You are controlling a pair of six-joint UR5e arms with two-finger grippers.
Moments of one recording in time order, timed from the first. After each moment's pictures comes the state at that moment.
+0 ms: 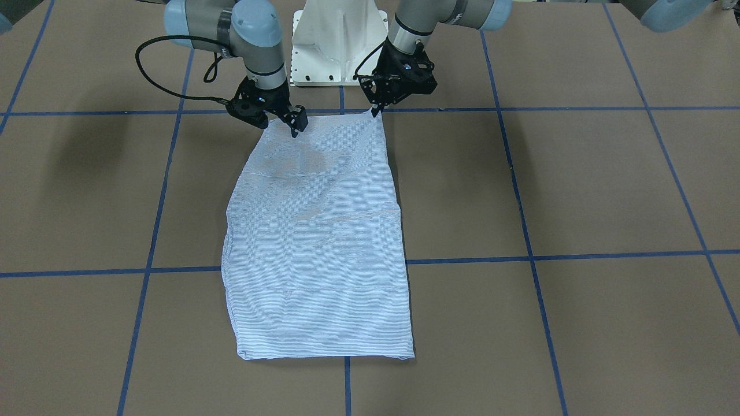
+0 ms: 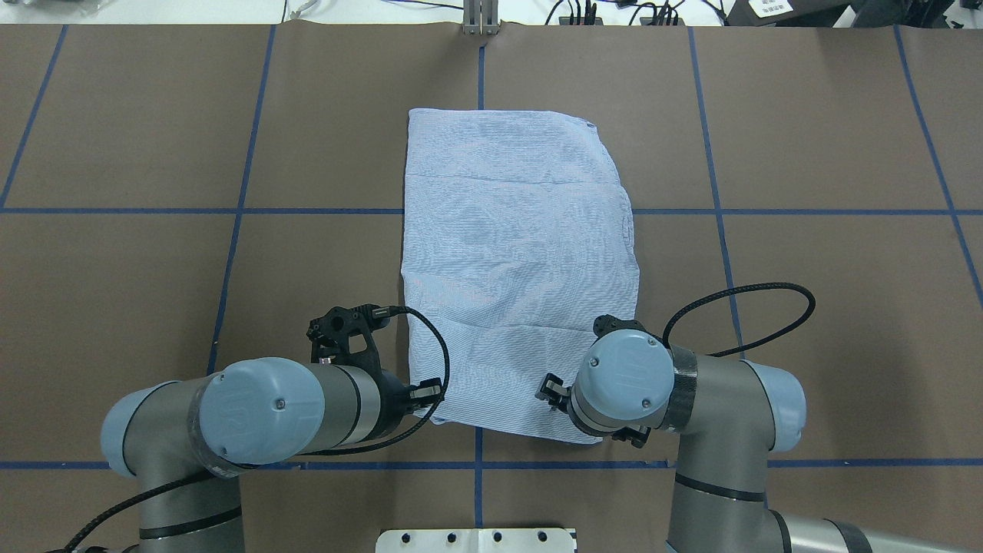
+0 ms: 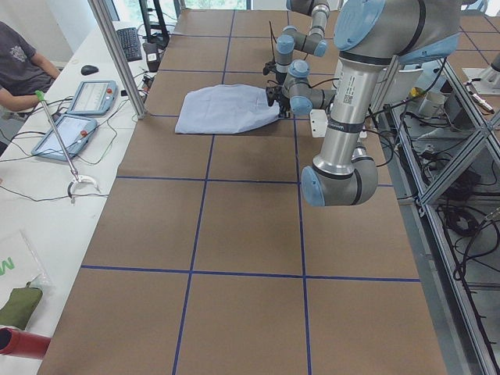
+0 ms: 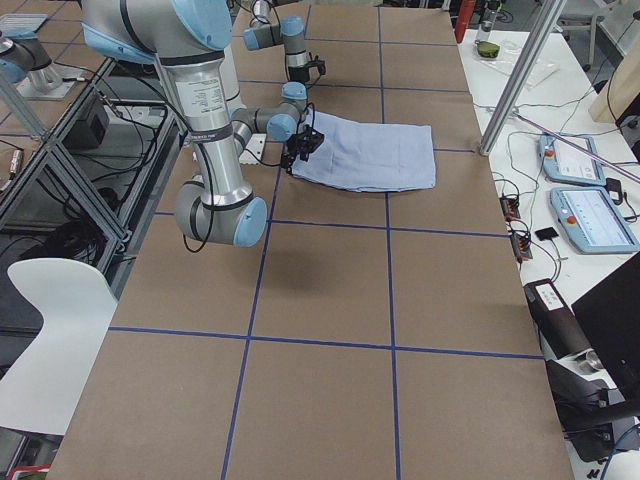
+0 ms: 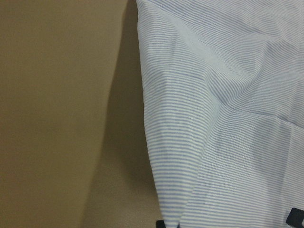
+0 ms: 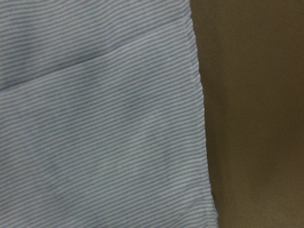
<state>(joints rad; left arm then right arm) -0.25 -2.00 -1.97 -1.83 -1.63 -1.63 0.28 -1.15 1.87 -1.59 1.78 1.84</state>
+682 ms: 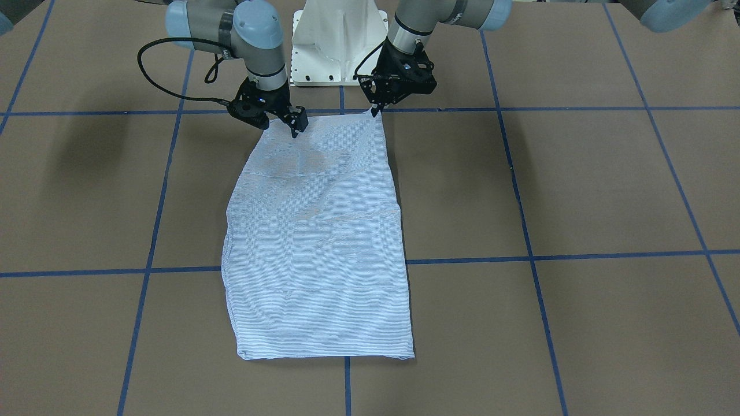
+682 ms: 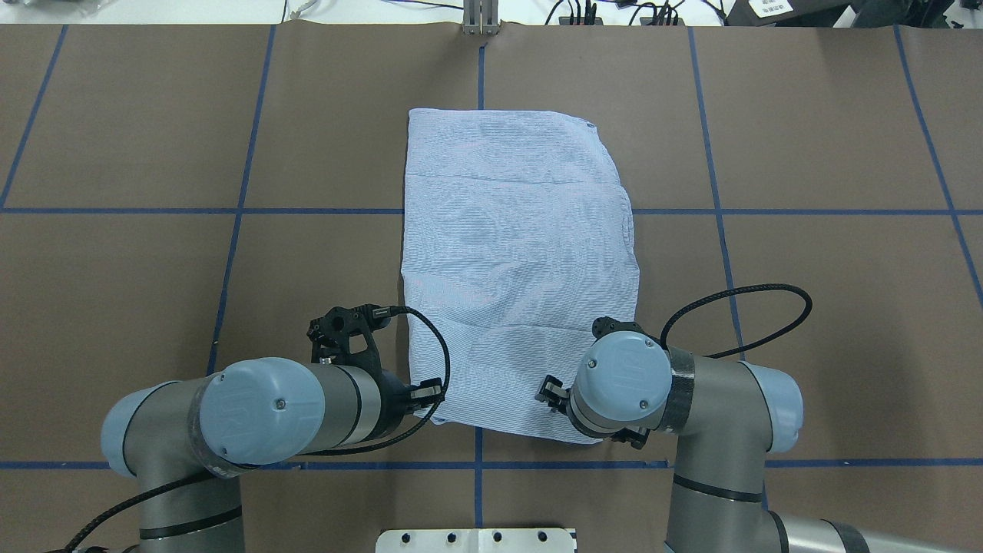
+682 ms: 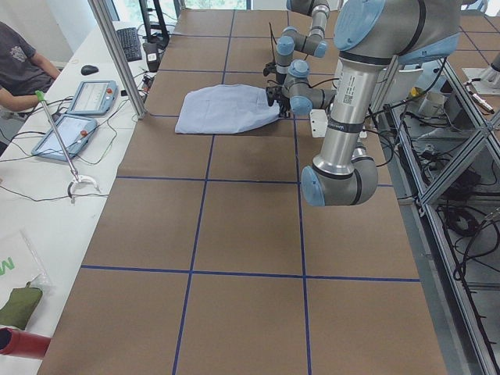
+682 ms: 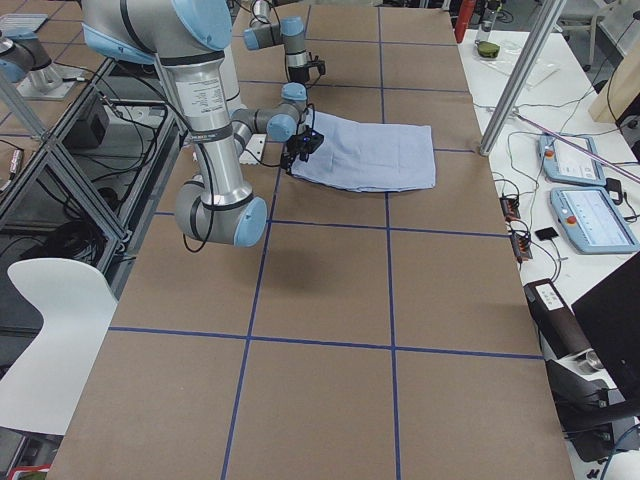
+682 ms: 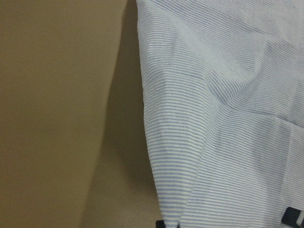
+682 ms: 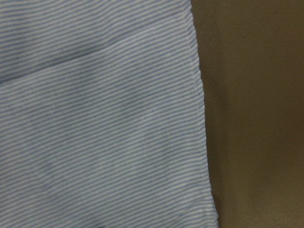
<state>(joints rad) -0.25 -2.00 -1.97 -1.83 -1.63 -1.63 0.28 -1.15 1.87 -1.59 1.78 1.84</state>
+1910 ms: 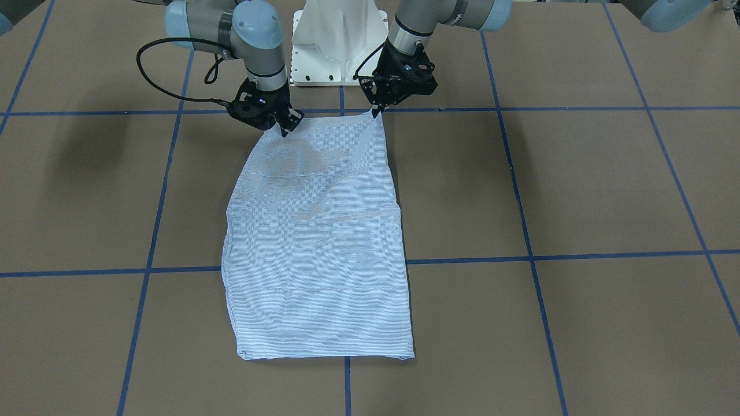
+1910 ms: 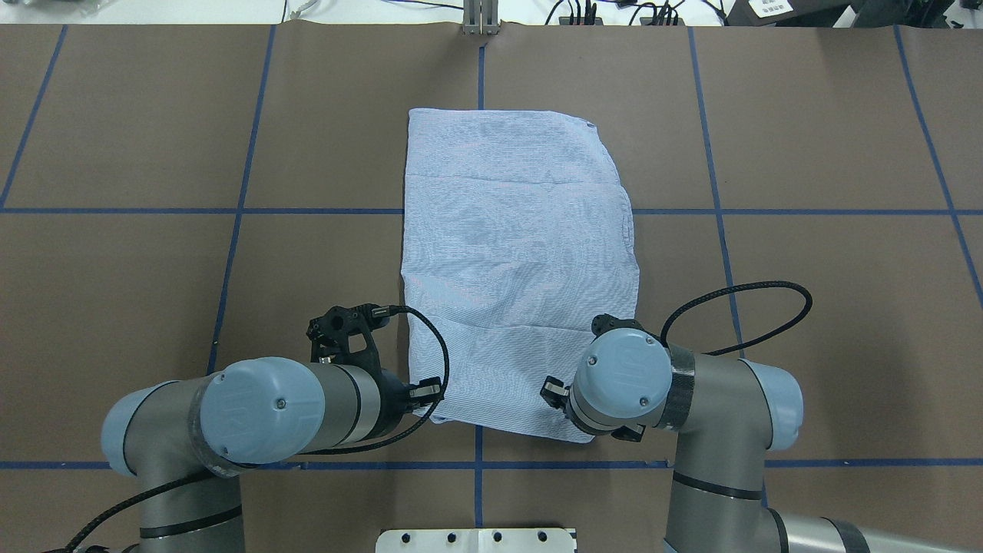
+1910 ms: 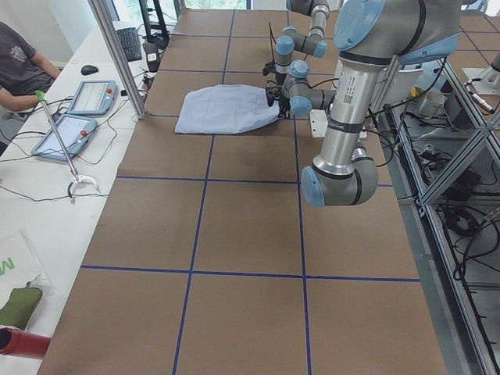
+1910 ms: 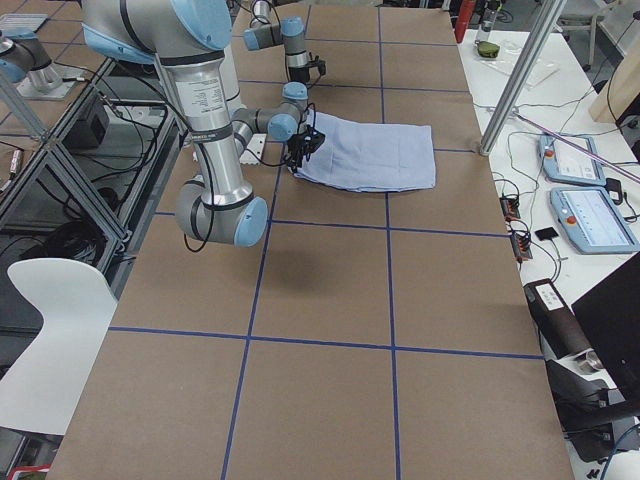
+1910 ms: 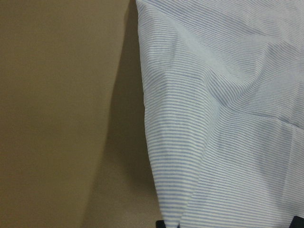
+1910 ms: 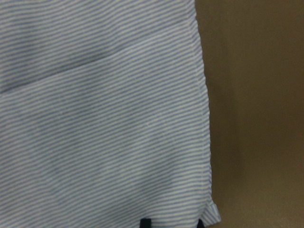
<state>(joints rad) -0.25 -2.00 -1.97 -1.83 -1.62 -1.63 0.29 -1.15 1.87 -1.59 1.78 1.83</state>
